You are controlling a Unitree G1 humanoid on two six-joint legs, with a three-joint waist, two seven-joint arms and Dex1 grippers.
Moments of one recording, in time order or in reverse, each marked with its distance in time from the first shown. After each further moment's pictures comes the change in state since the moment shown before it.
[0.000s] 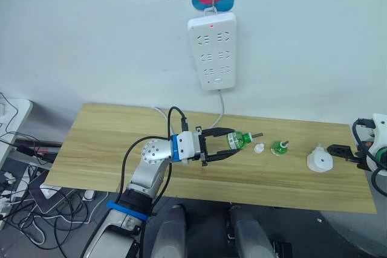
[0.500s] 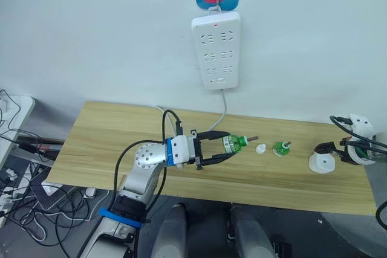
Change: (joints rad) left arm 0.060 0.037 0.018 -0.087 0.000 0.039 0.013; right arm -0.386 0.239 0.106 0.369 -0.501 0.235 0.242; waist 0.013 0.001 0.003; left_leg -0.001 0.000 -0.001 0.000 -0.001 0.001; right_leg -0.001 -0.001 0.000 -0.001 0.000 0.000
